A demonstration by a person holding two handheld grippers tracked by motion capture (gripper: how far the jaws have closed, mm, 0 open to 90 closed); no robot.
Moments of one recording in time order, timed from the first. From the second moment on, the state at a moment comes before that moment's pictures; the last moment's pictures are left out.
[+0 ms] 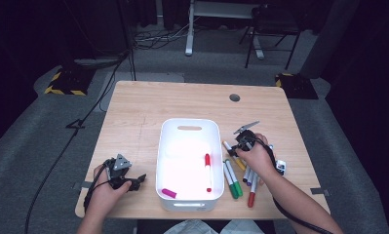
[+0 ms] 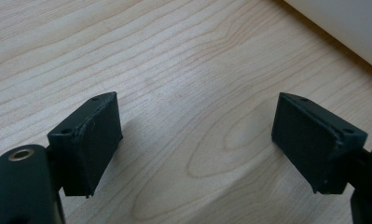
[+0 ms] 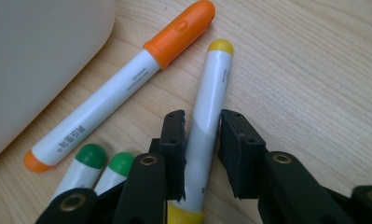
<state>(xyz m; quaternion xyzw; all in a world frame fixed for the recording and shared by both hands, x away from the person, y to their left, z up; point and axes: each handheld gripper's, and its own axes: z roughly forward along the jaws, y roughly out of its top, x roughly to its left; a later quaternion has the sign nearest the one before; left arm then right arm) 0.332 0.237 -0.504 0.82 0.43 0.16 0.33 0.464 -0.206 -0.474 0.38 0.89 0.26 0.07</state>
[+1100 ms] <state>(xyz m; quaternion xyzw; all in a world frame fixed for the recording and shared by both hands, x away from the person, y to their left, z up) 0.332 0.237 -0.504 0.82 0.43 0.16 0.33 0.441 -0.214 -0.398 0.35 0.88 0.32 0.07</state>
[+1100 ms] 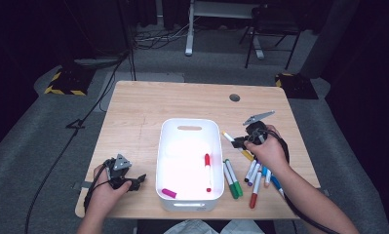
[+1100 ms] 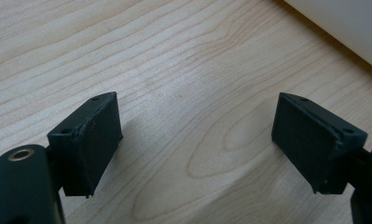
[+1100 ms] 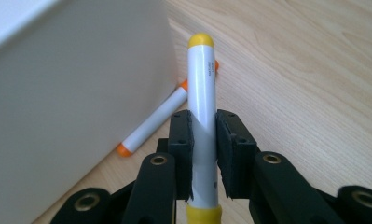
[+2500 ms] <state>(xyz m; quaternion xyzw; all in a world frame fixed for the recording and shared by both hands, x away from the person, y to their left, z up) 0.332 0.237 -0.504 0.82 0.43 0.16 0.33 0.358 -0.142 -0.319 0.20 0.91 0.36 0.05</state>
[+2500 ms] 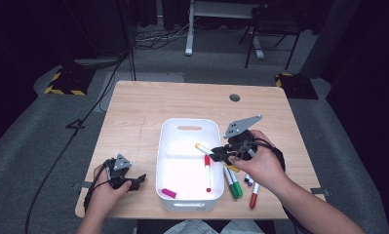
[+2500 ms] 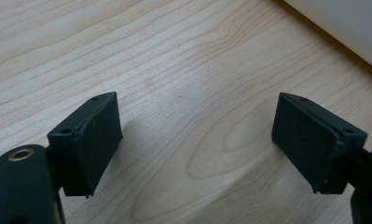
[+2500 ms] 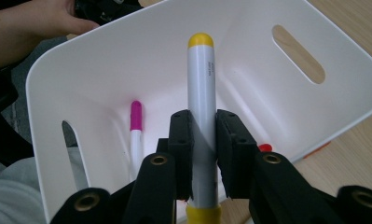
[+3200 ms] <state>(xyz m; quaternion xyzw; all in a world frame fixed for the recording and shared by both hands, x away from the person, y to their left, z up) 0.332 0.237 -0.504 0.82 0.43 0.16 0.33 0.343 -0.096 -0.330 0.15 0.92 0.35 0.02</state>
